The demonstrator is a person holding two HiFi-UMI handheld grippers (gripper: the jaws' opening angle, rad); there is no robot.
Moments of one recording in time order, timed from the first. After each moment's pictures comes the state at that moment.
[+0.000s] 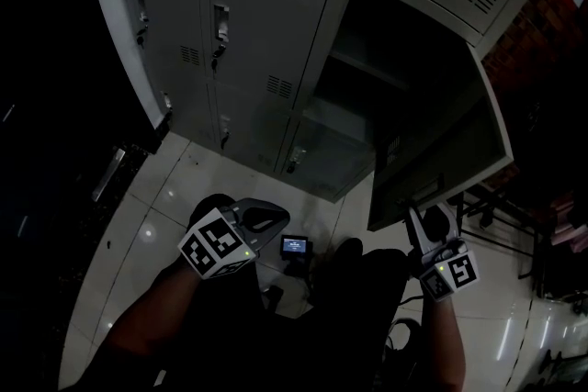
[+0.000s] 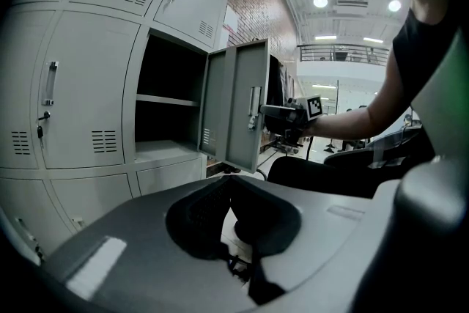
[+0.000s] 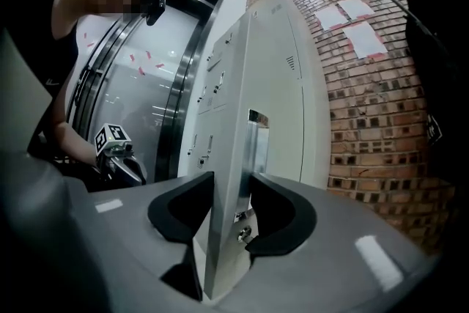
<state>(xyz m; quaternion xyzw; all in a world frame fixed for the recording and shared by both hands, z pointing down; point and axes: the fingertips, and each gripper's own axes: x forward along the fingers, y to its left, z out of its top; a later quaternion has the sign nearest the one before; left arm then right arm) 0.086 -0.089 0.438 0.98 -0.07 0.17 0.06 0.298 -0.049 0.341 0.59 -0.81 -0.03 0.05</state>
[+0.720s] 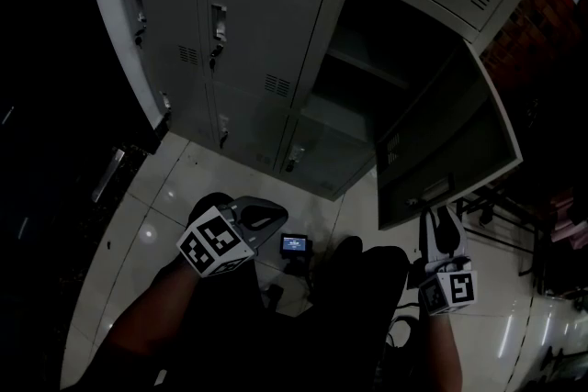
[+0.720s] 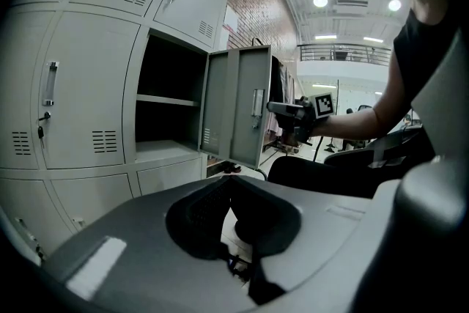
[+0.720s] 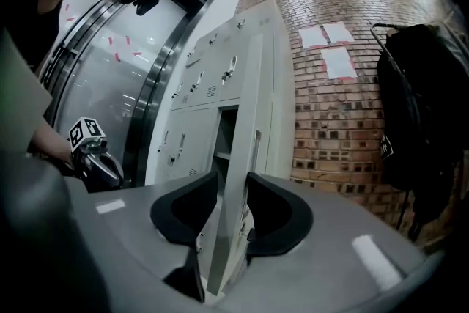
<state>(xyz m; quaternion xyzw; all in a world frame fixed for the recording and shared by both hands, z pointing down) 0.085 -0.090 0.438 0.98 -0.07 0.17 0.06 0.321 -0.019 0.325 0.69 -0.72 -0.04 0.05</state>
